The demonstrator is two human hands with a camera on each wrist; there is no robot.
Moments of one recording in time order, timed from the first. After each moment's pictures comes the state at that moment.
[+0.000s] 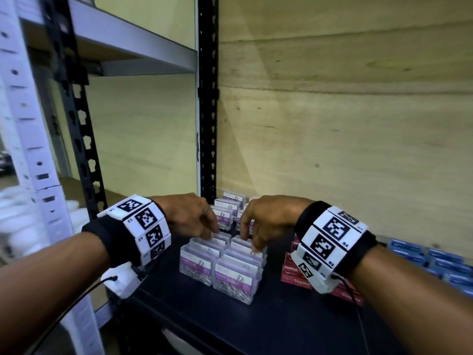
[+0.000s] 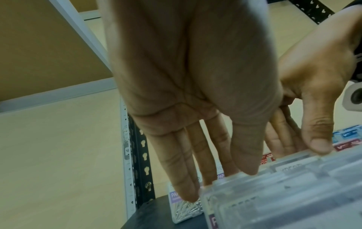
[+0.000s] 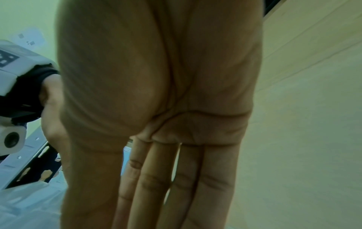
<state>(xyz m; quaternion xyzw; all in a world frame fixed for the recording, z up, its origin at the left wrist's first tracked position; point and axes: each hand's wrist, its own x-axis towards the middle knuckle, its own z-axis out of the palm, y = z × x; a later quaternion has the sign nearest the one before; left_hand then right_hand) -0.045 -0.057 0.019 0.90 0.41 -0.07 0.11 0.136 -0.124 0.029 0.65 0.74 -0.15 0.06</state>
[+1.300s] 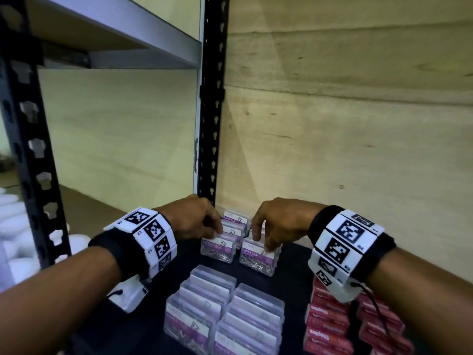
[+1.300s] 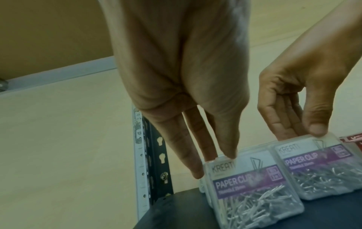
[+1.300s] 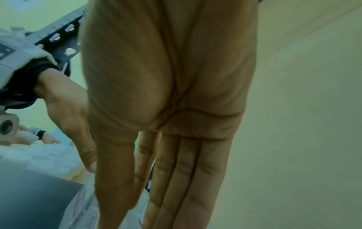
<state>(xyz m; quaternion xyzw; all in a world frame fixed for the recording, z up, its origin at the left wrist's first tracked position) -0.027 0.038 0.001 0.92 0.37 0.06 0.10 0.170 -0.039 0.032 0.67 0.73 -0.08 0.08</state>
